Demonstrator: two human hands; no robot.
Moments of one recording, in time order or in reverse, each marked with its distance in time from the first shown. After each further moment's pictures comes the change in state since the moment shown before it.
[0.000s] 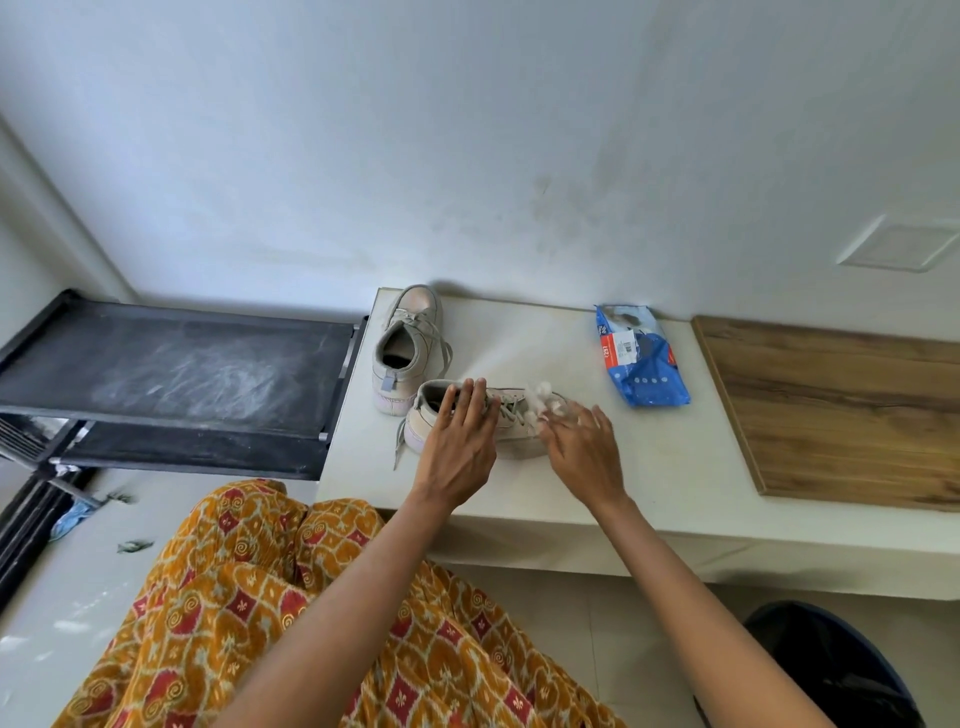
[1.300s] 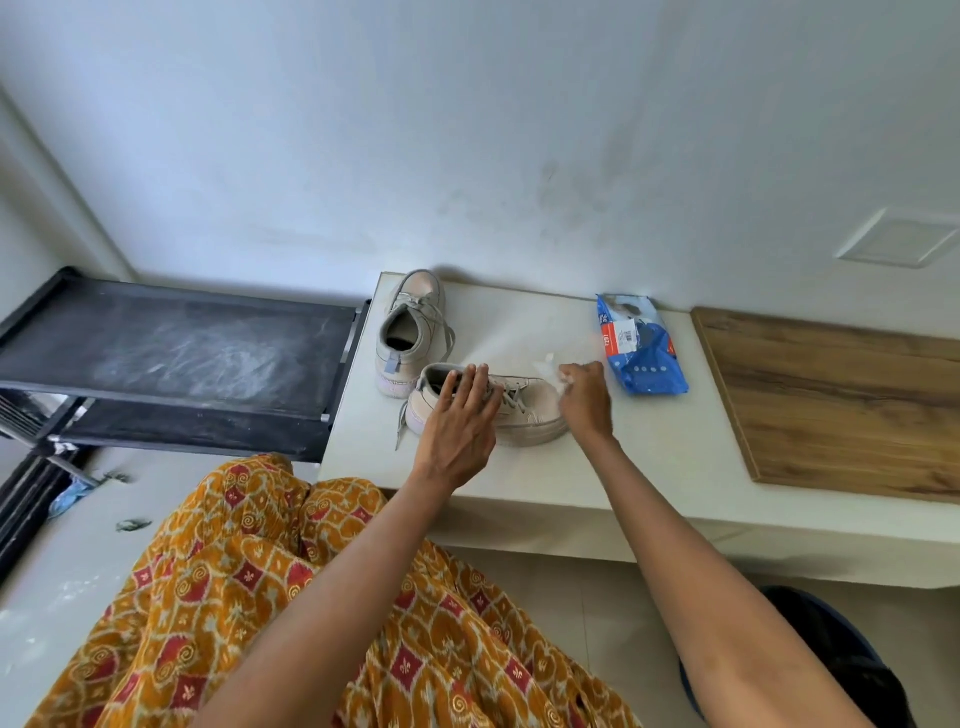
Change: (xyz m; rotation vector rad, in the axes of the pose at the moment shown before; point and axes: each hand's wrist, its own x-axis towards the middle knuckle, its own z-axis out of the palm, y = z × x) left_hand -0.006 -0.001 -0.018 0.027 -0.109 0.007; right_hand 0.049 -0.004 -0.003 0.280 -0.060 0.419
